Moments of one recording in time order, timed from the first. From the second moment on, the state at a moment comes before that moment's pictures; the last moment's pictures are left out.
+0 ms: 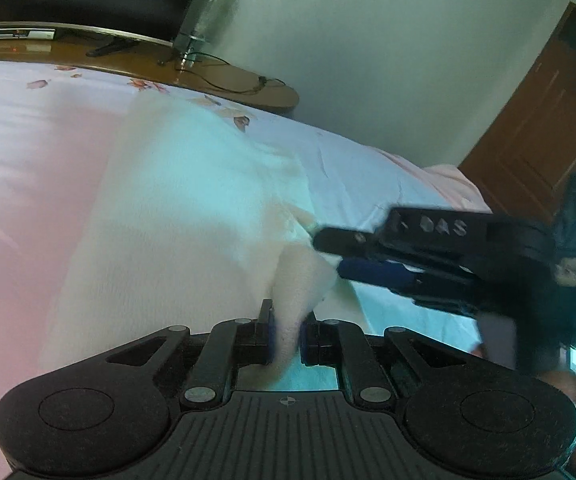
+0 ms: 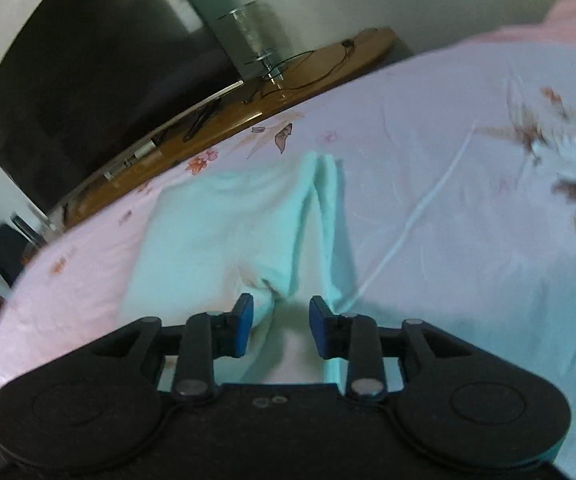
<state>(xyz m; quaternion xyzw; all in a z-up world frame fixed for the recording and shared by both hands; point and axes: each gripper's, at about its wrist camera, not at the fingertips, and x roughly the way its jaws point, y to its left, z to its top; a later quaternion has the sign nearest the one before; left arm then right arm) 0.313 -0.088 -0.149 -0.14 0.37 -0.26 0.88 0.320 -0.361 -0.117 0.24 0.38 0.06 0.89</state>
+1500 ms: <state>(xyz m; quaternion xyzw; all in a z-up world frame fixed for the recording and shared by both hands) 0.343 -0.049 -0.145 -0.12 0.39 -0.19 0.89 0.305 -0.343 -0.121 0.20 0.45 0.07 0.87</state>
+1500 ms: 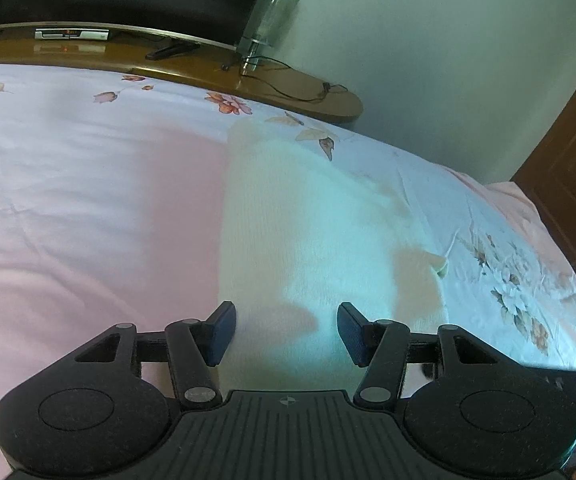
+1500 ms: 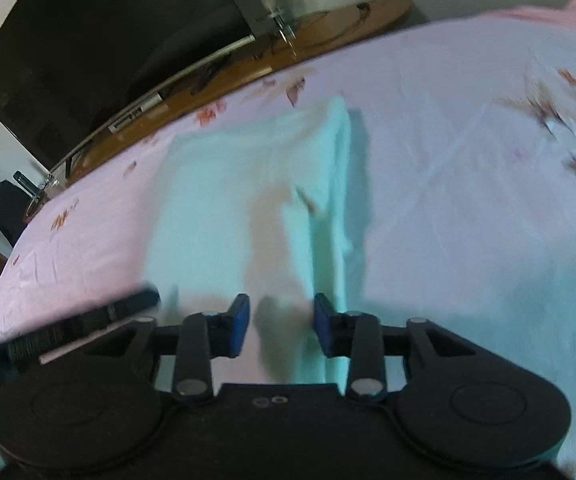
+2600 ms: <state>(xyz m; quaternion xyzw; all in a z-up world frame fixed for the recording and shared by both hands) 0.358 -0.052 -0.106 -0.04 0.37 -0.16 0.91 0.311 -0.302 -0.067 0.06 0.36 0.04 0.93</state>
